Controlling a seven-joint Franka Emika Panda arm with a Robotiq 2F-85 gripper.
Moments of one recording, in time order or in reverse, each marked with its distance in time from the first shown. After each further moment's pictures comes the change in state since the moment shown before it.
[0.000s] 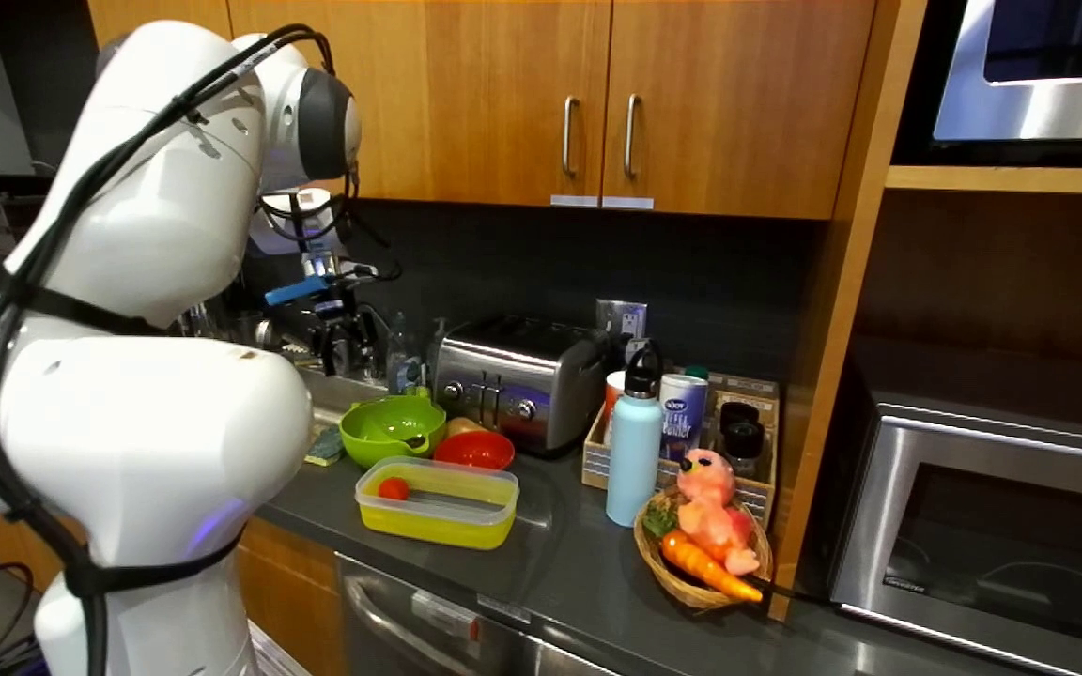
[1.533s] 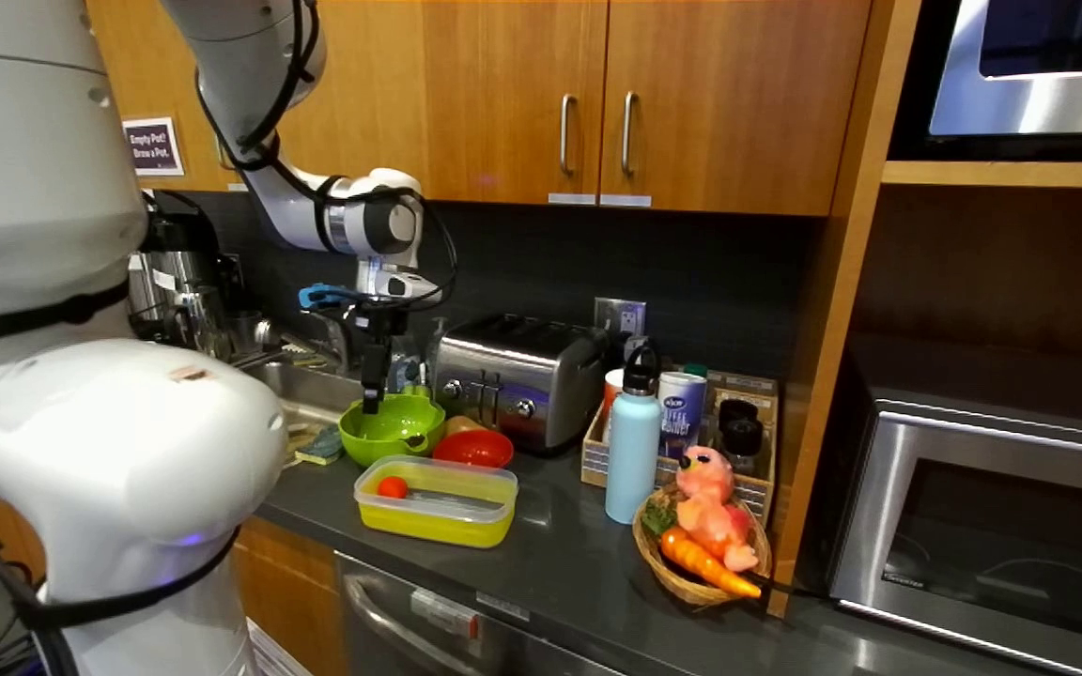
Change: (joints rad) arm -0.348 -0.678 -0.016 -0.914 0.396 0.375 0.471
